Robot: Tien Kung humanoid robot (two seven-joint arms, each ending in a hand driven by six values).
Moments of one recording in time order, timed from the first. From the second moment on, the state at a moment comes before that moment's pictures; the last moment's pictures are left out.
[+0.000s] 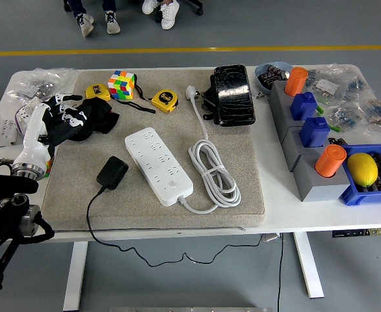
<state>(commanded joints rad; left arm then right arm) -0.26 0.30 -1.14 -1.22 1.00 0.31 -0.25 0.06 -0.21 1.01 0.18 -0.10 -0.09 0.05</state>
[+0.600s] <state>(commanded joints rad) -0.26 0.30 -1.14 -1.22 1.04 0.30 -0.24 0.06 -0.21 1.02 0.18 -0.10 -0.09 0.05</state>
